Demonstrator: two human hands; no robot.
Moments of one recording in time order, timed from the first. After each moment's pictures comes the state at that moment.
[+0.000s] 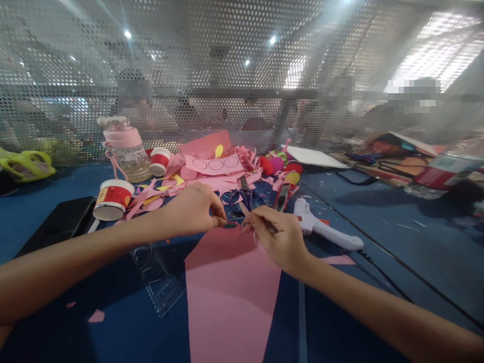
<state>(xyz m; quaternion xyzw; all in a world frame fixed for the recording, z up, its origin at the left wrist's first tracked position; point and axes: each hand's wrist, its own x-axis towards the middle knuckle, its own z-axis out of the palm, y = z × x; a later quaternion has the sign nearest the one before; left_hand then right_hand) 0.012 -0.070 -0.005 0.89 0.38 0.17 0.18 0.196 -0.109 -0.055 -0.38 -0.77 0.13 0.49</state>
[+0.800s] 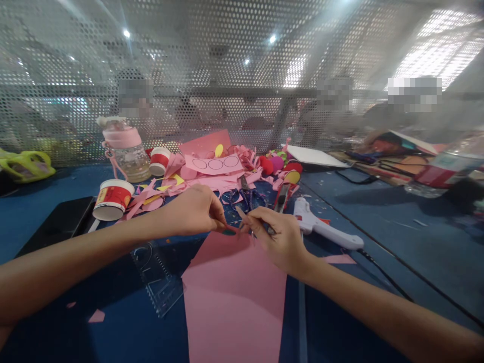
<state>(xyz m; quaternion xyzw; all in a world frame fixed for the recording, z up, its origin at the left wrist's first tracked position) 0.012 -0.071 -0.002 0.87 0.41 0.12 0.23 0.196 -0.110 -0.056 -0.39 -0.79 0.09 0.46</state>
